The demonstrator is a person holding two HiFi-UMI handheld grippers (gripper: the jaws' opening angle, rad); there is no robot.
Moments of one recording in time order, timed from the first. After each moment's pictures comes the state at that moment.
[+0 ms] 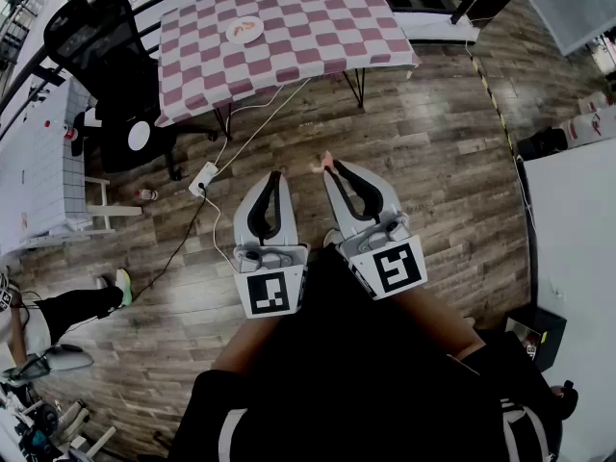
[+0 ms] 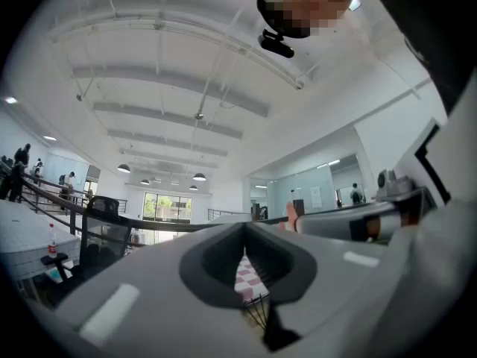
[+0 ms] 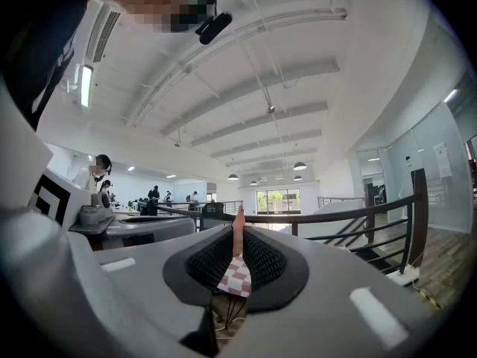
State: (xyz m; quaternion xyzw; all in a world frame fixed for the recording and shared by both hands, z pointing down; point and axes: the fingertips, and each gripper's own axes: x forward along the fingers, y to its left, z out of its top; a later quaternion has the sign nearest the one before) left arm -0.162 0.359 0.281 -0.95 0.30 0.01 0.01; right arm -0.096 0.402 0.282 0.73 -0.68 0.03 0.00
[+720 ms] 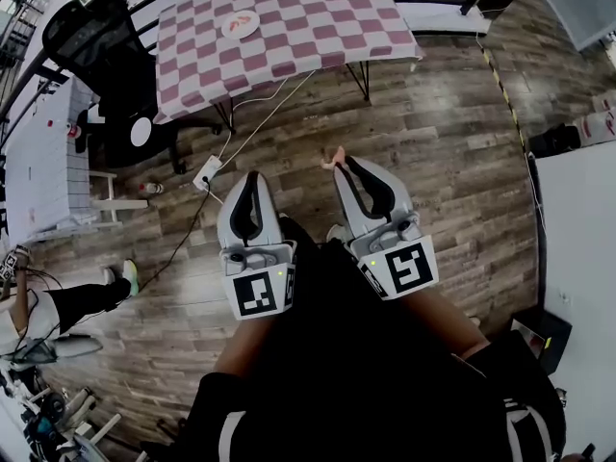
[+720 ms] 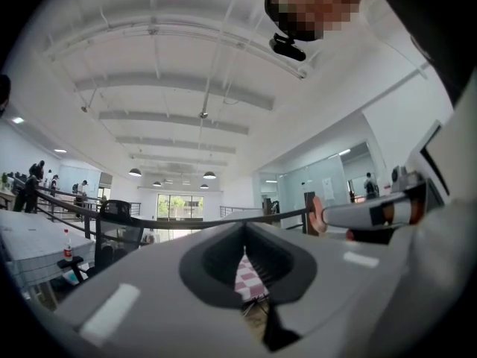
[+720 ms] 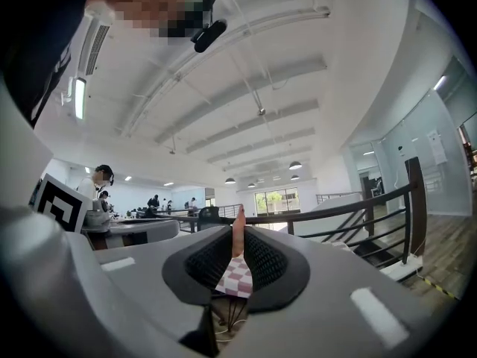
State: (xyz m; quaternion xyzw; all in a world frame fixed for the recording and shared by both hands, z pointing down) left arm -0.141 0.353 0.285 -0.94 0.35 0.01 0.04; right arm -0.037 0.425 0.293 0.73 -0.68 0.04 -0.03
